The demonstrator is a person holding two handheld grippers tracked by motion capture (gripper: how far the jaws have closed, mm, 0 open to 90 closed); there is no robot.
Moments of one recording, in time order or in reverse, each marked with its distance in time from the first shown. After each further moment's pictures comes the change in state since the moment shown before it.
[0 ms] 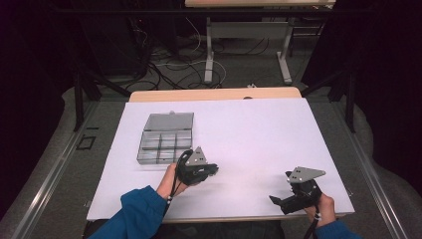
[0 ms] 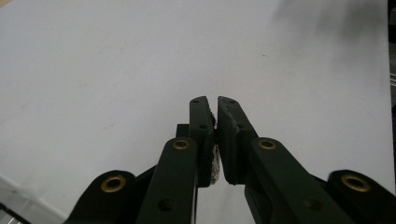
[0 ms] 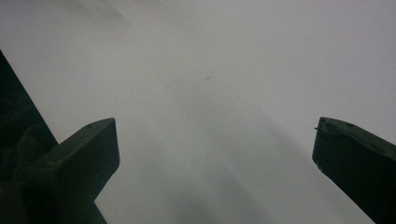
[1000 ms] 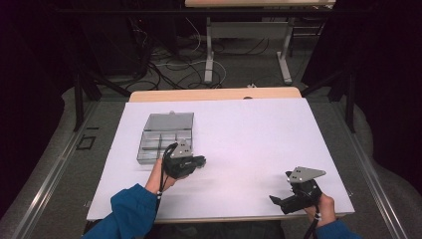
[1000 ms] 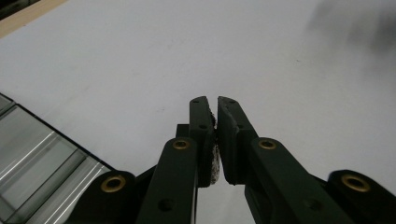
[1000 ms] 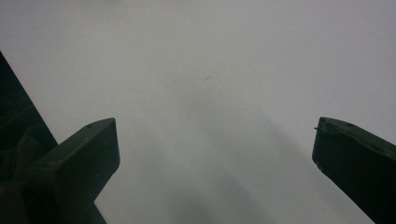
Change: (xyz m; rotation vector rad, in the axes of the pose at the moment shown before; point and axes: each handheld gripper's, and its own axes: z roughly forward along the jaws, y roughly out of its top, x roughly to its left) left arm 0.024 -0.007 -0.029 -0.024 0.075 -0.059; right arm 0.000 0.000 0.000 -0.001 -0.002 0.001
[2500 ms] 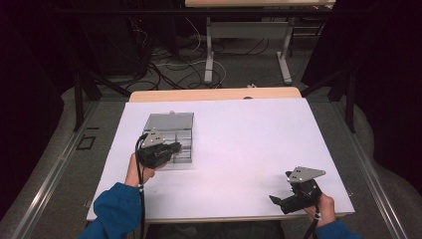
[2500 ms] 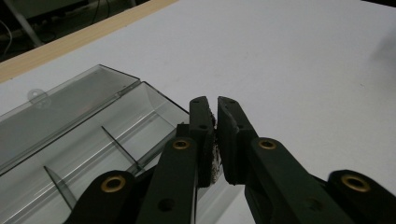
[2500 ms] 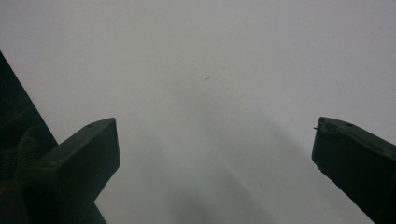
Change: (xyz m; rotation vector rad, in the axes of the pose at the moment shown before) left arm 0.045 -0.016 -0.050 -0.080 0.160 -0.129; right arm 0.000 0.000 0.000 0.000 0.006 0.000
